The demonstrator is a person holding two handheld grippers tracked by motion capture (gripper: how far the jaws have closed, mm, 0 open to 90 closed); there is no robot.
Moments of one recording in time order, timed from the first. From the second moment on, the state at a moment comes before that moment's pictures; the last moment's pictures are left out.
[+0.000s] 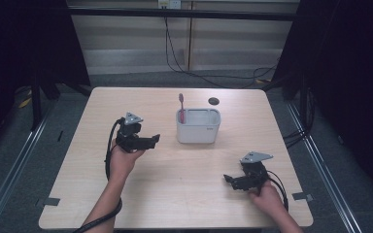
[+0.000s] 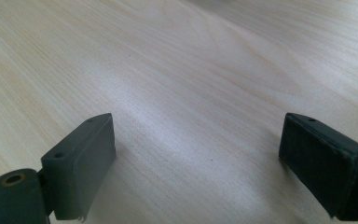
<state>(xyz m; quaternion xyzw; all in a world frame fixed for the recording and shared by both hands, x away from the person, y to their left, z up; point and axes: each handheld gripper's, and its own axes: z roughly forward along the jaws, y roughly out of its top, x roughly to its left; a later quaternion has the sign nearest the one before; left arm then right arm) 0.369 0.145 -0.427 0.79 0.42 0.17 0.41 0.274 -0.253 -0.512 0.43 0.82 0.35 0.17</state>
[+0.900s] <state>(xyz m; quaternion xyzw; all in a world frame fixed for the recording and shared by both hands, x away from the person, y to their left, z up) 0.357 0.174 -0.446 0.80 0.41 0.16 0.41 0.273 -0.252 -0.512 0.43 0.82 0.35 0.17</state>
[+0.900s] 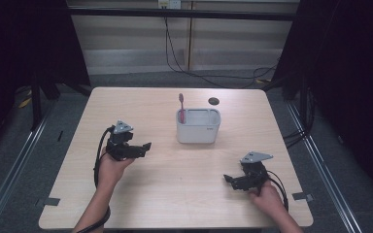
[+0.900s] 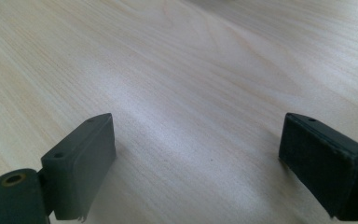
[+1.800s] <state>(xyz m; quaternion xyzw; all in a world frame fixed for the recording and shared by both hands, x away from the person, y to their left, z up) 0.345 0.199 -0.472 0.81 0.41 0.15 0.39 0.274 -0.253 -0.512 0.43 0.82 0.35 0.17</state>
